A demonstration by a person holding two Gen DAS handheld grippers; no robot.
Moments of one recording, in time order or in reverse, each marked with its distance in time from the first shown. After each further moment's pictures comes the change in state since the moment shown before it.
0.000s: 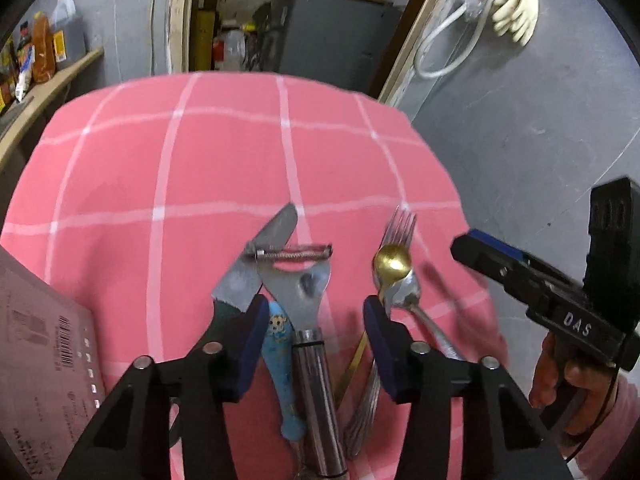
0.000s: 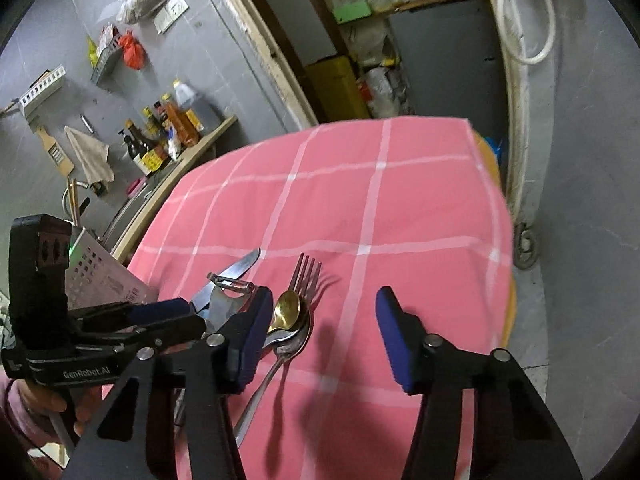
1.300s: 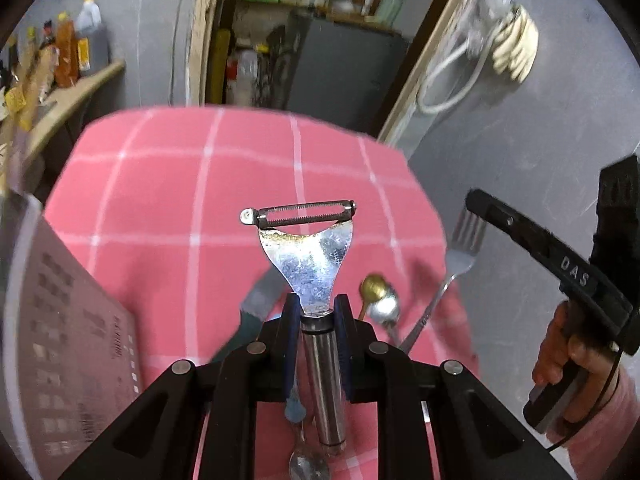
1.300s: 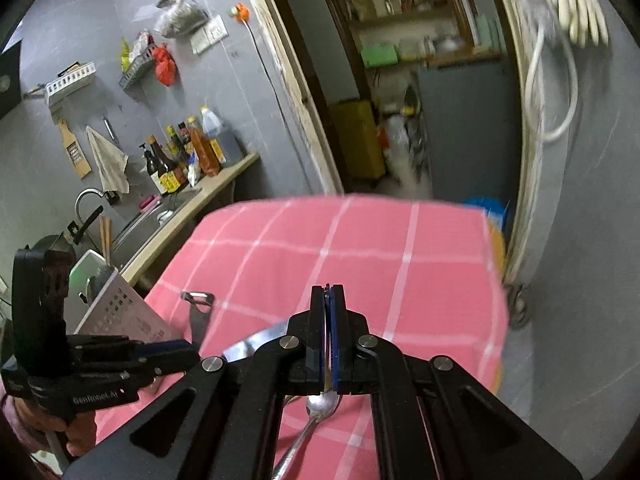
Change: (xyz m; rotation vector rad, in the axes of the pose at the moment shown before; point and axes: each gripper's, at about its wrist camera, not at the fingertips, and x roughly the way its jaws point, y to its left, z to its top) left arm -0.063 0.002 0.014 -0.058 -0.122 -0.018; right arm -0.073 0.051 0.060 -0.145 -0.197 -0.043
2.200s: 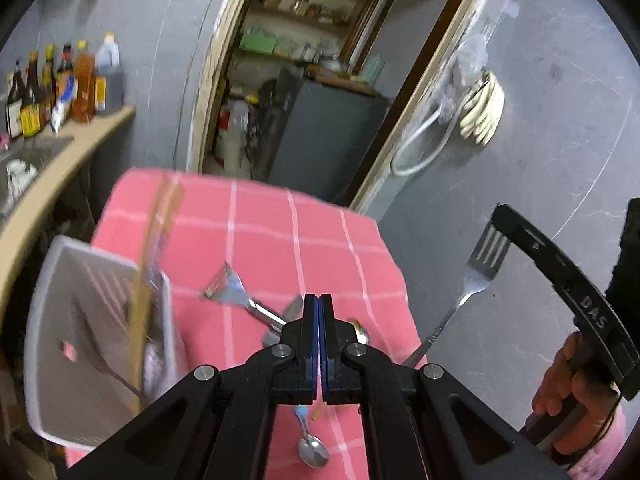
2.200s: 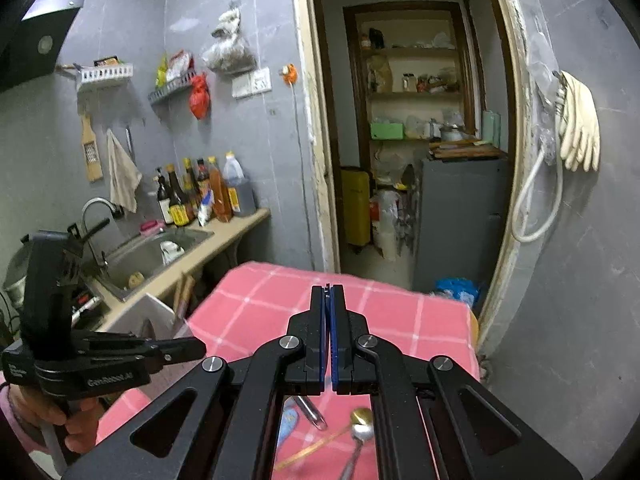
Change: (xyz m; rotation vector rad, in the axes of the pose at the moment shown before) left arm -0.076 0.030 0.011 -0.029 -0.140 -0.096; right arm -0.093 0.100 0.044 -0.139 -0.150 -0.120
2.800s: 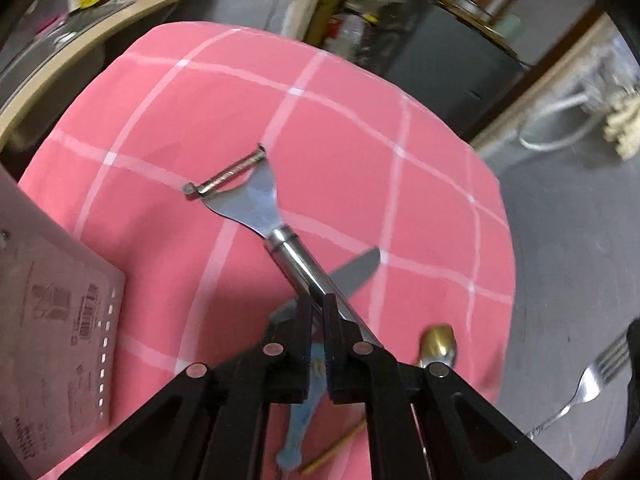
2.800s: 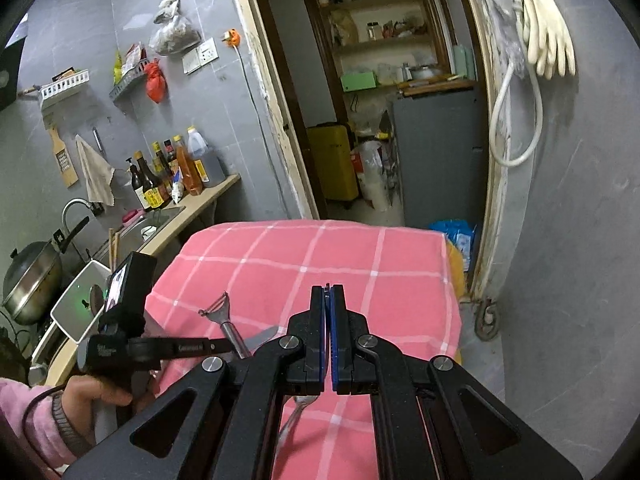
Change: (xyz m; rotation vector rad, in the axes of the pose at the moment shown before) left arm 0.154 0.029 -0.023 -0.341 0.238 0.296; right arm 0.060 -0.096 -0.064 0.150 0.125 0.041
